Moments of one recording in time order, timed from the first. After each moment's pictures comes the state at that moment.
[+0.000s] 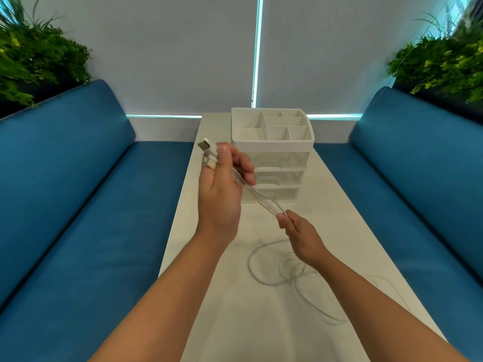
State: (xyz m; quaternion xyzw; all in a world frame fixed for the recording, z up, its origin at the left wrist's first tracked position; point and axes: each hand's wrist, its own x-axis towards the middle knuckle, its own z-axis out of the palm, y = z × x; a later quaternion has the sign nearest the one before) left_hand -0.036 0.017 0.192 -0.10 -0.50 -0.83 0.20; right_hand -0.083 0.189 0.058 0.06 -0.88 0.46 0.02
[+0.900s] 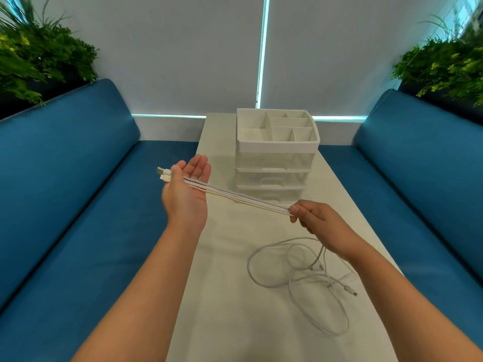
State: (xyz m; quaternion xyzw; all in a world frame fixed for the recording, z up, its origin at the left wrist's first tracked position) left_hand -0.082 -0.048 0.152 0.12 -0.27 -0.93 0.21; right_hand -0.066 0.204 0.130 0.15 -0.86 0.49 -0.03
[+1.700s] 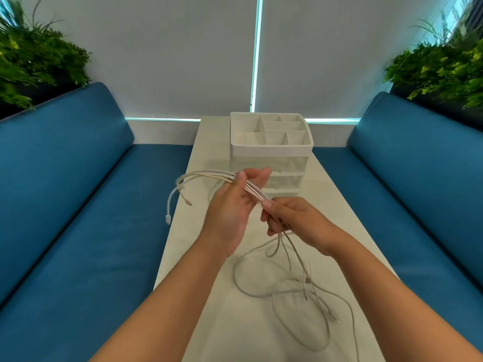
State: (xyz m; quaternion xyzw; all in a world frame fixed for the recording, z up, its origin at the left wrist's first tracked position) left_hand -0.054 0.017 0.157 -0.08 -0.47 -0.88 -0.01; right_hand -0.061 0.168 0.162 0.18 -0.77 0.59 -0.15
